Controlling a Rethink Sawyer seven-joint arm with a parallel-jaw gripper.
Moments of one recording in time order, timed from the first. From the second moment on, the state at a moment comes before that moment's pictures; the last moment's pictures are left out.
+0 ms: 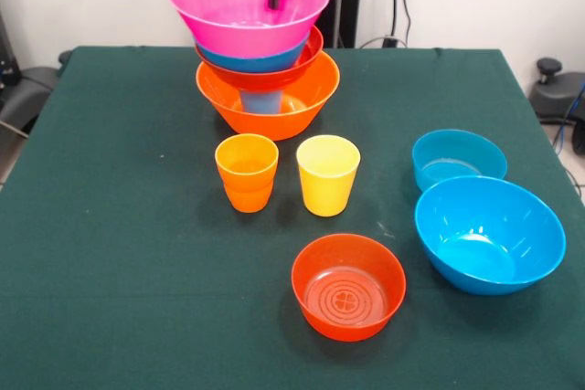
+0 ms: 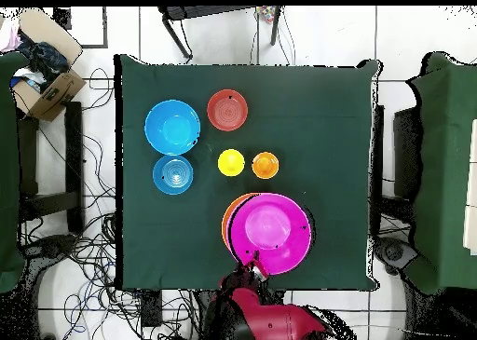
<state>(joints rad) -0.32 -0.83 -0.14 2.34 -0.52 -0.22 1.18</state>
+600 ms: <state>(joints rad) -0.32 -0.83 -0.13 2.34 -0.55 -0.22 1.18</state>
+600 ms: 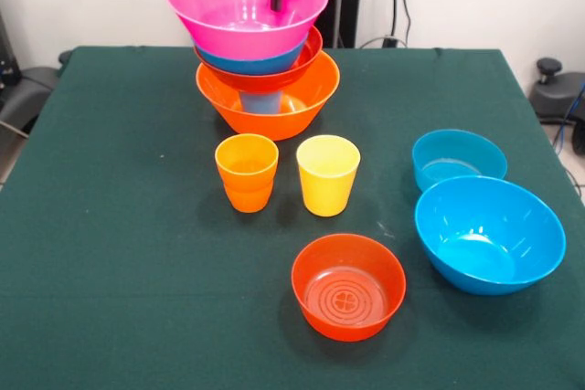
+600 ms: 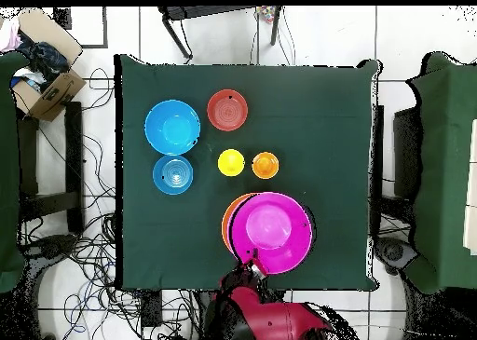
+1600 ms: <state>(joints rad) -0.35 -0.89 -0.09 2.34 -0.55 -0.11 1.18</state>
